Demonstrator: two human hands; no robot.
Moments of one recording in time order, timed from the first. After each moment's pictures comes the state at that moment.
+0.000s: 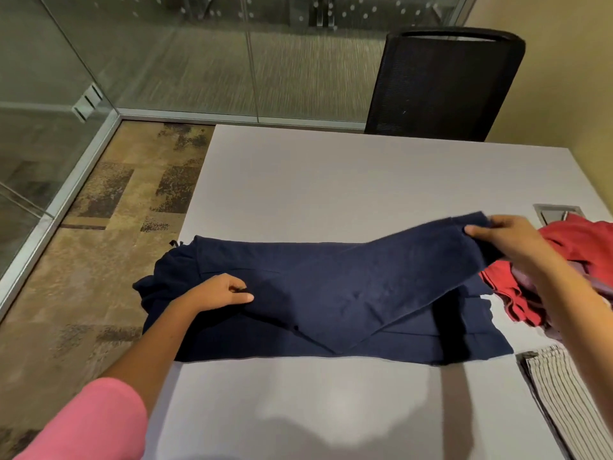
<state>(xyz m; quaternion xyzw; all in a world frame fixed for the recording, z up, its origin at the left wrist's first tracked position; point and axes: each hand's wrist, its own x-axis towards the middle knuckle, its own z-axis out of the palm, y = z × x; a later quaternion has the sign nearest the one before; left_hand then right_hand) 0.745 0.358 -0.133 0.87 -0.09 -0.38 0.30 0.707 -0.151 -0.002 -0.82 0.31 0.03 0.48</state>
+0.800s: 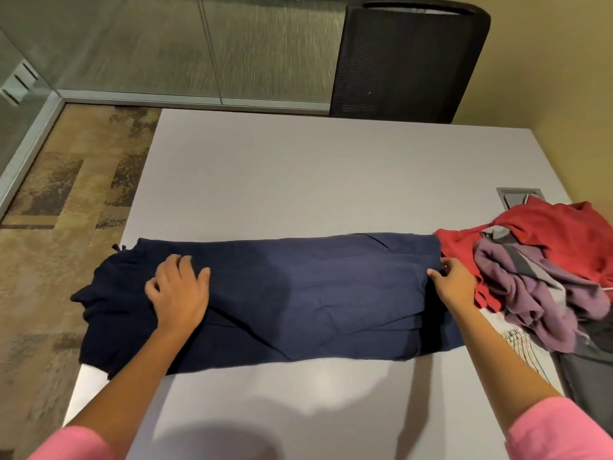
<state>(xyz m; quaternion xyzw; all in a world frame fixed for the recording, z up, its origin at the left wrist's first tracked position) 0.724 0.295 -0.172 1.00 0.04 0.05 0.07 0.661 -0.191 -0.148 -0.89 0.38 0.01 0.25</state>
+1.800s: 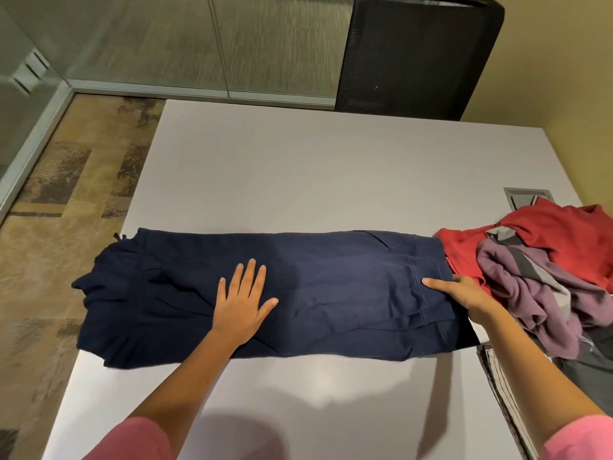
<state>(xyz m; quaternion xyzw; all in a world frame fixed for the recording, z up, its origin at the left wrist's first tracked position) 0.684 0.218 -0.193 0.98 -0.15 -0.14 0.03 0.645 -0.212 -0.125 -0.74 0.38 0.19 0.53</state>
